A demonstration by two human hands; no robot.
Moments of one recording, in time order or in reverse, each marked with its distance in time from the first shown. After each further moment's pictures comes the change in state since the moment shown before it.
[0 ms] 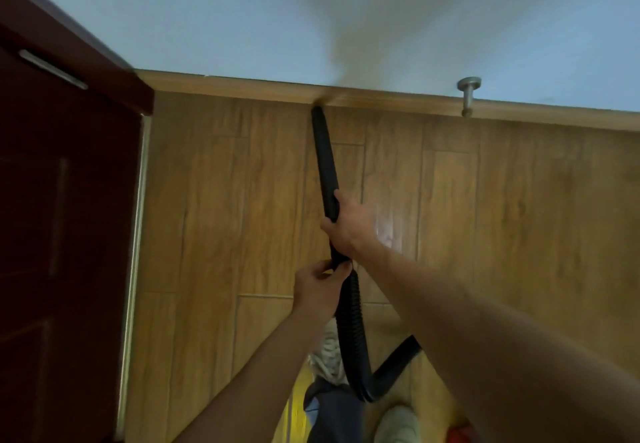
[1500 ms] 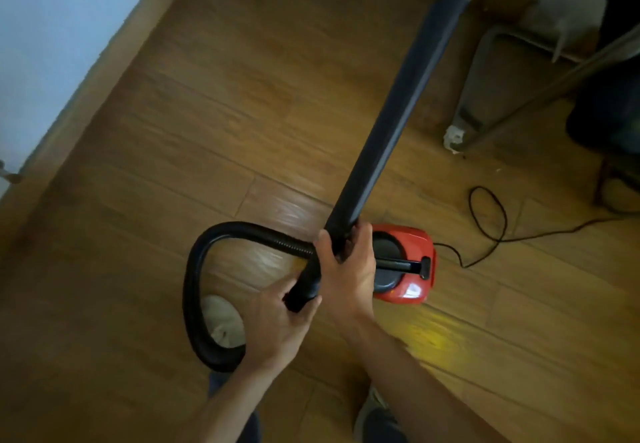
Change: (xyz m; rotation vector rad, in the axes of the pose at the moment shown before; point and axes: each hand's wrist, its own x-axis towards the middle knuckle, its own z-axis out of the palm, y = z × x) left_hand -0.240 -0.286 0.232 1.432 -0.694 1.077; right_hand -0.476 0.351 -0.011 1.336 1.318 0.545
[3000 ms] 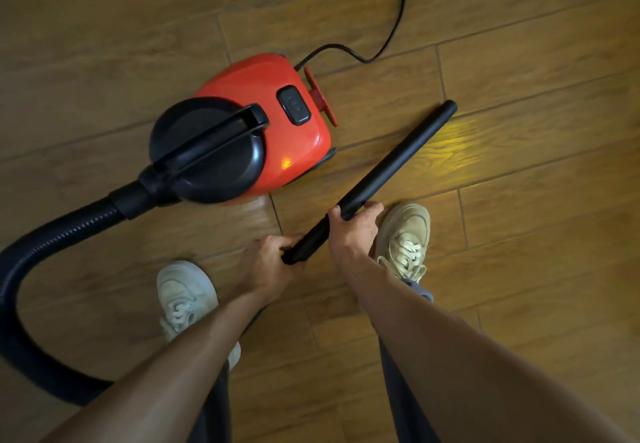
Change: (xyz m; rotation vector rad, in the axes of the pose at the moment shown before) left_hand 0.004 -0.090 0.241 0.584 -0.798 0.086; right_hand -0.012 0.324 -0.127 0.130 0.592 0.887
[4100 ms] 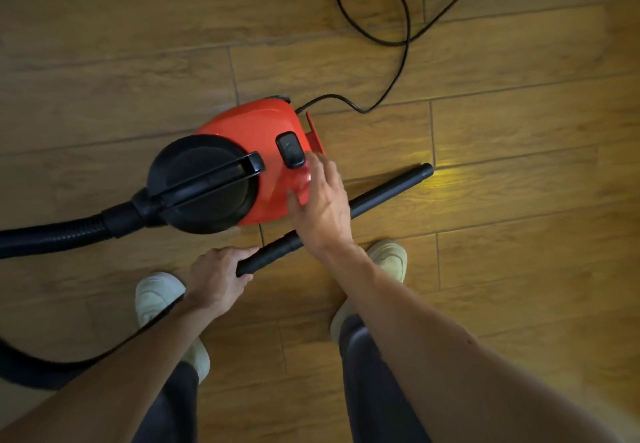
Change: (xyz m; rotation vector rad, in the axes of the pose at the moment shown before) left_hand 0.015 -0.001 -0.041 0.372 0.073 -0.067; right_hand 0.009 -0.103 -0.013 -0.503 -0.263 -0.860
